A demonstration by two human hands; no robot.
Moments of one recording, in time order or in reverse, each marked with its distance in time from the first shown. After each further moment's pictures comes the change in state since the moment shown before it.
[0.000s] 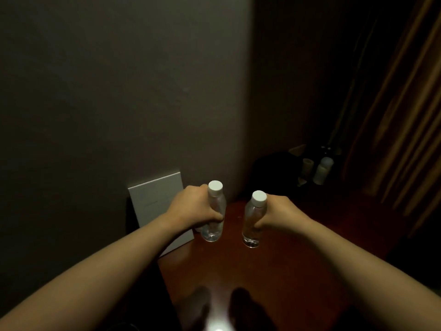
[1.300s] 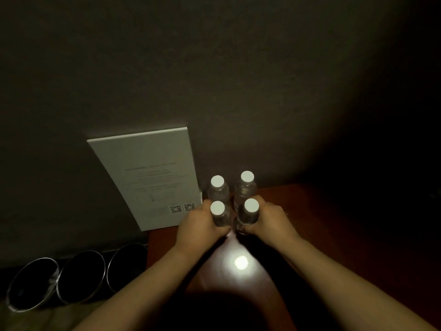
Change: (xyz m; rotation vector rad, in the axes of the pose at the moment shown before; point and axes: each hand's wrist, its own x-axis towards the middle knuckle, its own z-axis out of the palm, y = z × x) left_hand 0.128 -0.096 0.266 -0.213 0.020 -0.660; right_hand 0.269 0.129 0.202 0.035 -0.372 -0.140
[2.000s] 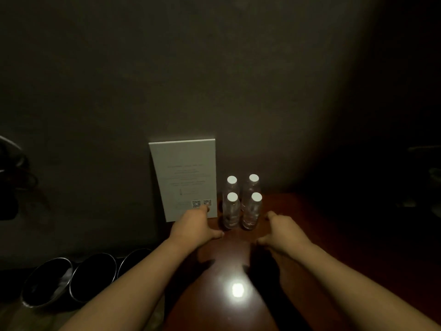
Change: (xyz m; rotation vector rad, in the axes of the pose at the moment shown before) left_hand -0.095 -0.016 -0.092 0.087 -0.064 -0.033; right_hand -0.113 -0.049 -0.032 -0.293 -0.022 0.065
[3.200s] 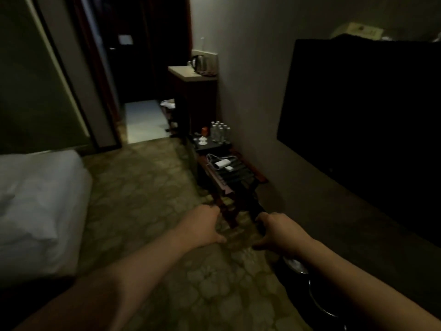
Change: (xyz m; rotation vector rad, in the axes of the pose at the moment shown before) left_hand -0.715 -0.541 -0.218 0.105 0.408 -0.903; right_hand -0.460 -0.731 0.257 -0.442 -0.273 -1.484
